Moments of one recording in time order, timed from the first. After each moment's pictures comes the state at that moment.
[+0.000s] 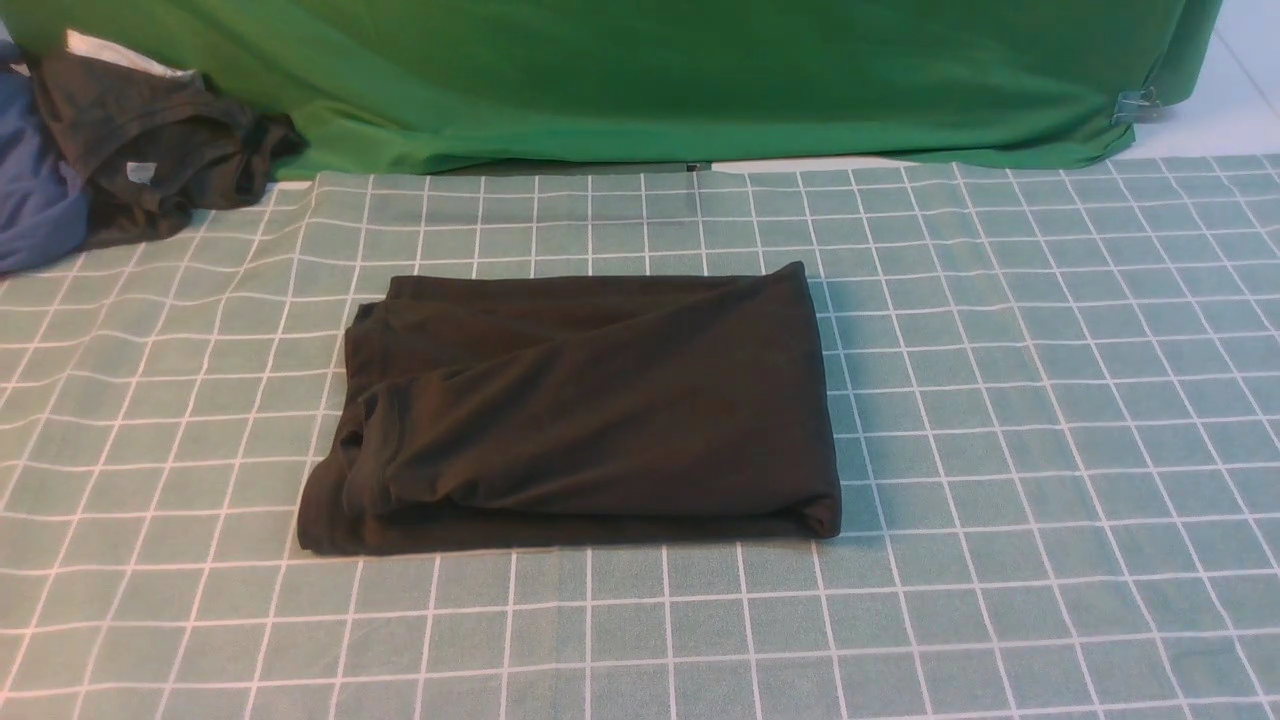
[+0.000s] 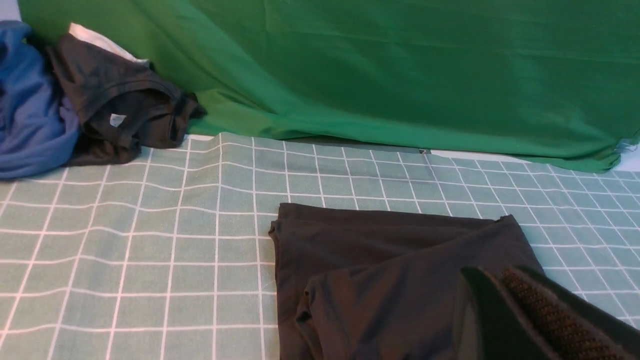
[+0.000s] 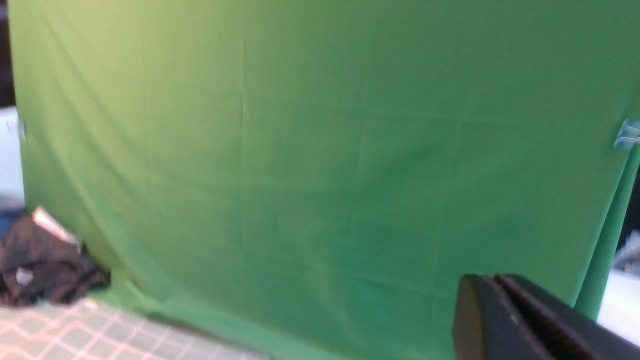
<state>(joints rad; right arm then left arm) 0.36 0.67 -1.14 0.01 0.49 -0.10 -0.06 0.45 -0.88 -0.09 0.83 -0.11</state>
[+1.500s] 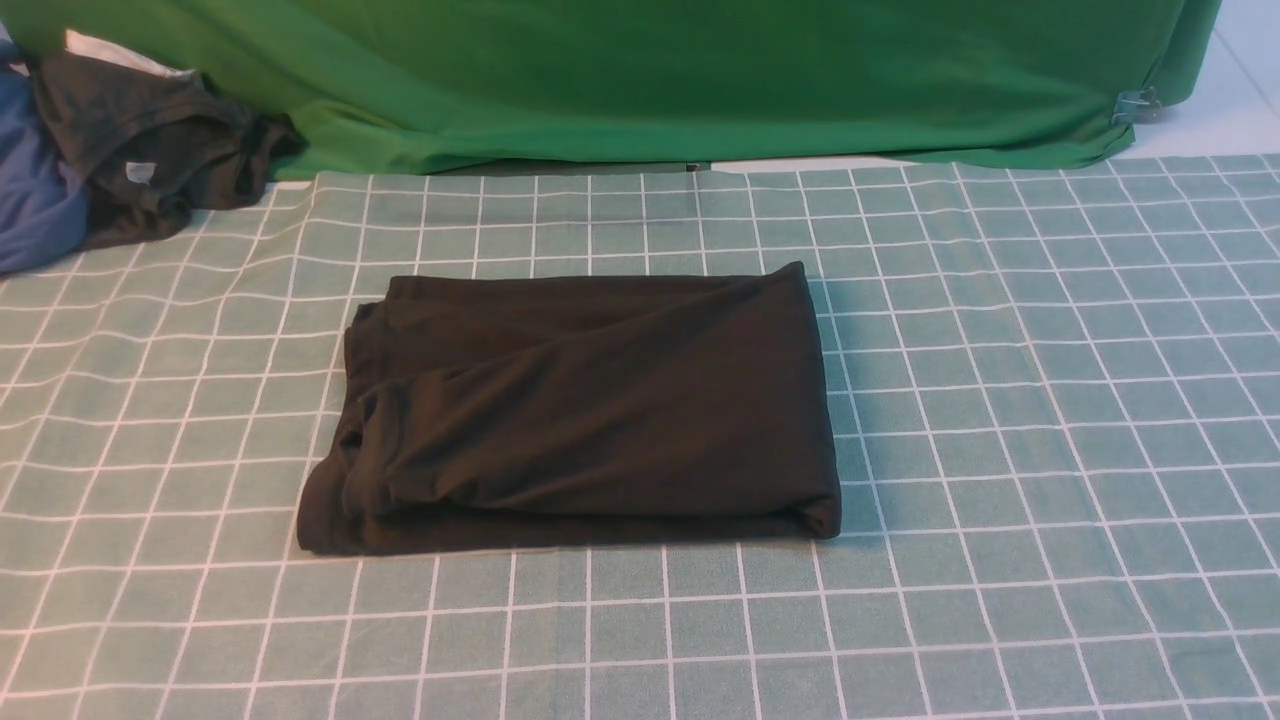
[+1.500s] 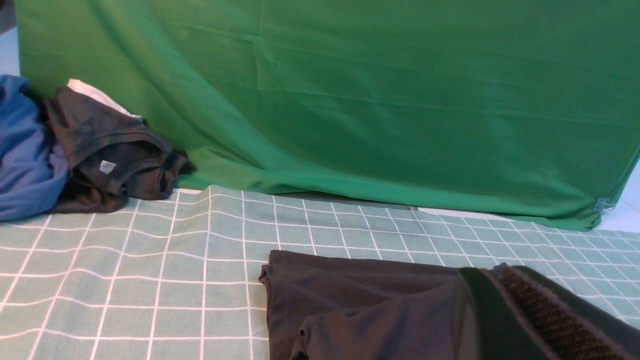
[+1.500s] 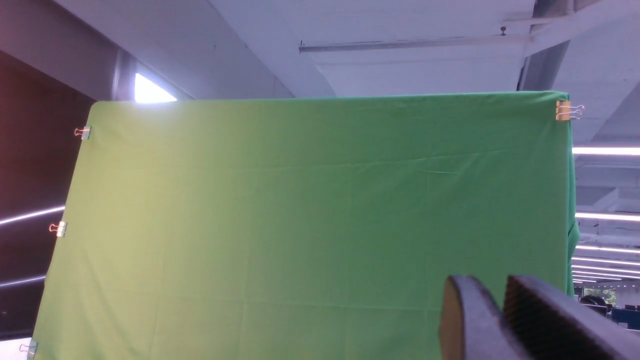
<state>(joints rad) 0.36 0.12 -0.65 0.01 0.01 -0.09 -0.06 0.18 -0.55 -0.12 0.56 -0.08</state>
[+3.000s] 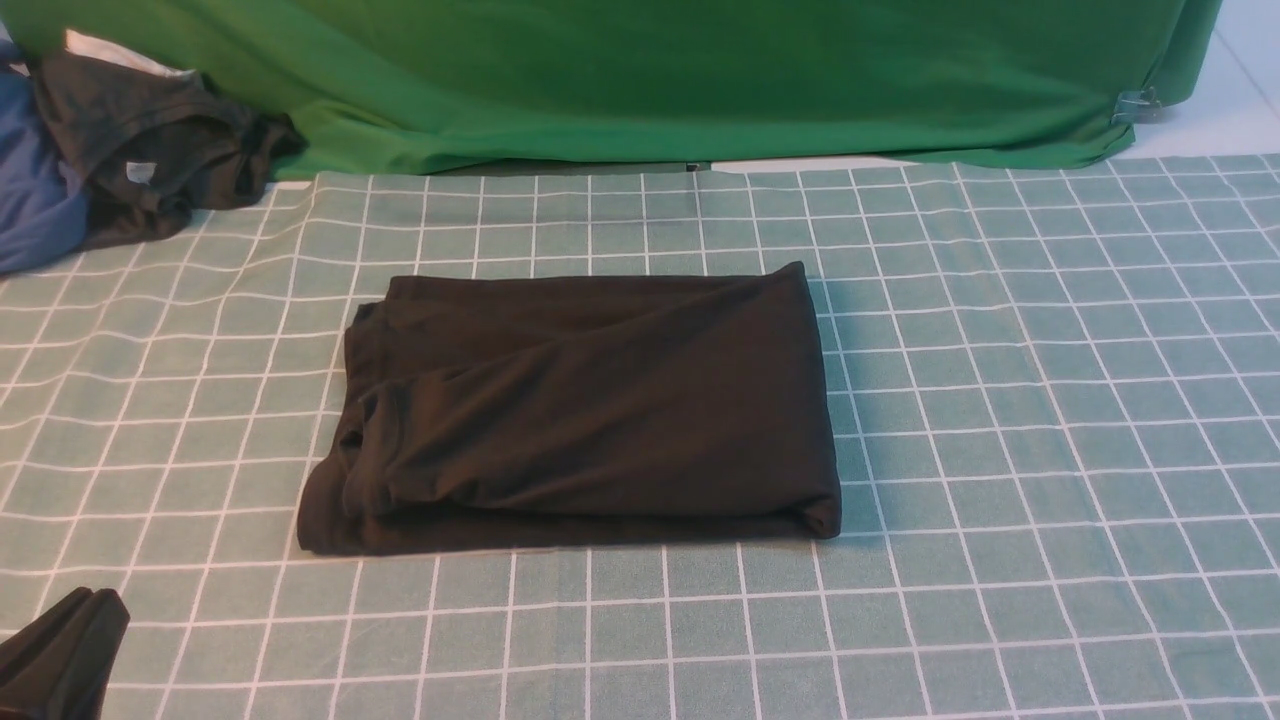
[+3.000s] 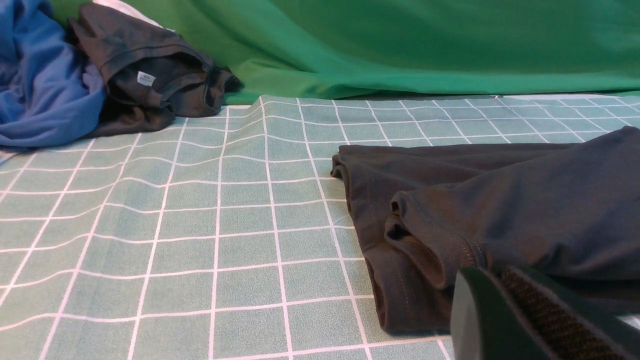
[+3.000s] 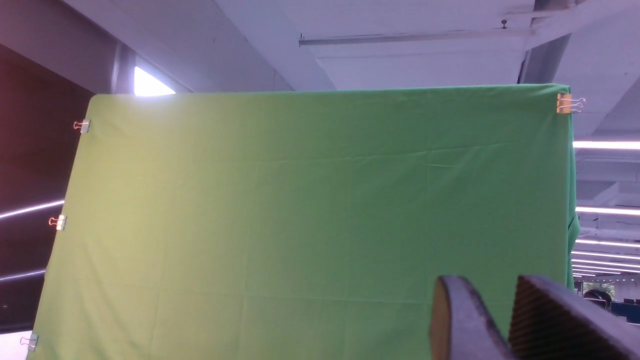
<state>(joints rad) 0.36 0.12 -0.65 0.01 0.02 -0.09 -0.06 0.00 0.00 -0.03 0.23 0.00</state>
